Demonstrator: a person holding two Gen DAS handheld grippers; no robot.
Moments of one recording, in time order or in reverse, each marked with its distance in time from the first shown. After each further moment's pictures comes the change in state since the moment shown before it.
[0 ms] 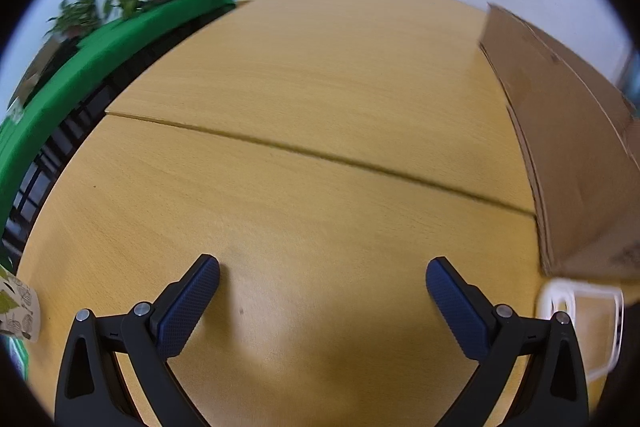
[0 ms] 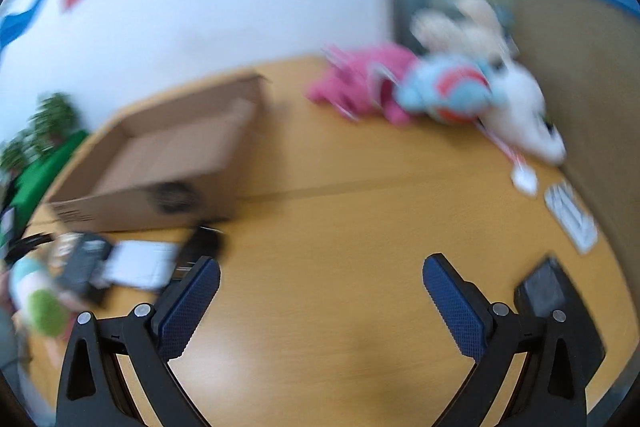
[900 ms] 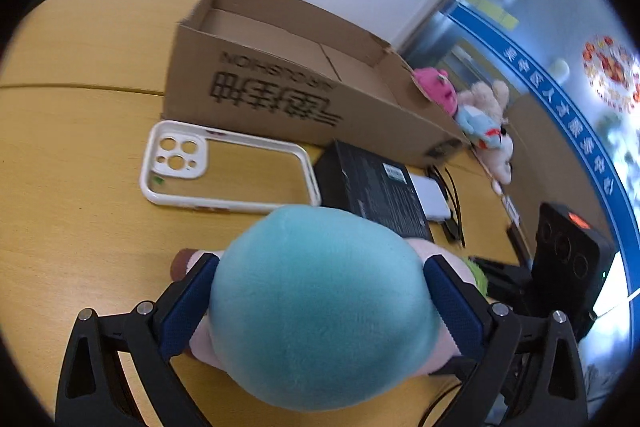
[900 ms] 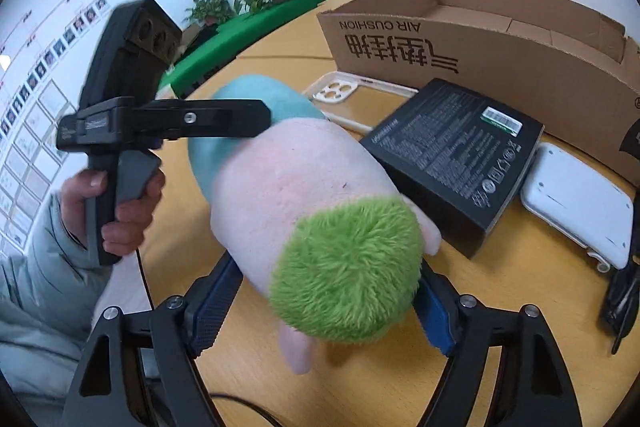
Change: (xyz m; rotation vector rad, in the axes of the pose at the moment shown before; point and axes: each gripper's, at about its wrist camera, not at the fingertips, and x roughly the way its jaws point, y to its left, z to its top) left arm -0.117 -0.096 -0.110 0.183 0.040 -0.769; right arm 0.057 0.282 -0.101 -0.407 0.367 0.700
